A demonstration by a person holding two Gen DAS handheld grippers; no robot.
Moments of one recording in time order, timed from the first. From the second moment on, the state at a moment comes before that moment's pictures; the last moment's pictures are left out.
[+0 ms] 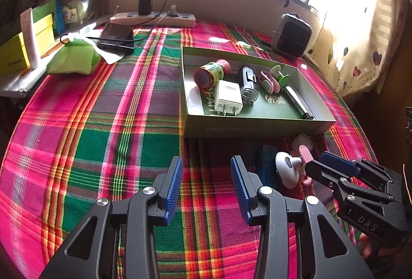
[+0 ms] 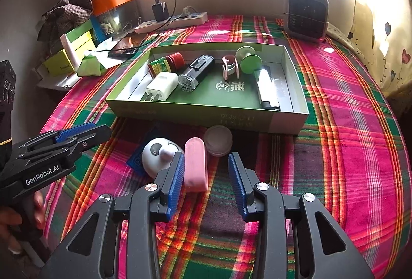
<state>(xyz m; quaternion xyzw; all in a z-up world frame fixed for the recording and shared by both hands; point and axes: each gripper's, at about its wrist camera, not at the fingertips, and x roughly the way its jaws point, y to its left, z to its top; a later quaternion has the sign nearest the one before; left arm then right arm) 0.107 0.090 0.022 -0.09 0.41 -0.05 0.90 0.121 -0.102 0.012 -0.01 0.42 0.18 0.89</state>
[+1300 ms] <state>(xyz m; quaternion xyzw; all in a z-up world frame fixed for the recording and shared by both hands) 0.114 0.026 0.021 -0.06 0.43 -0.13 0.89 0.122 -0.133 0.000 0.01 0.42 0.17 0.89</state>
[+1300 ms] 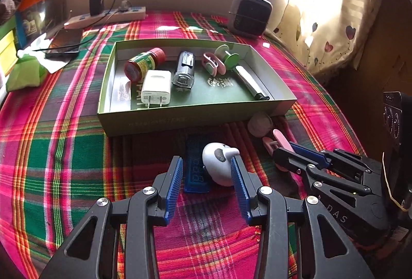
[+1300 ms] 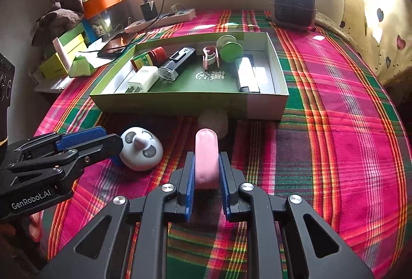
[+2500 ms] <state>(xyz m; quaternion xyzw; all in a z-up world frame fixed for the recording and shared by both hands) 0.122 -0.031 0.022 0.01 0.43 -0.16 0.89 0.117 -0.178 -0.001 0.05 0.42 0.14 0.90</state>
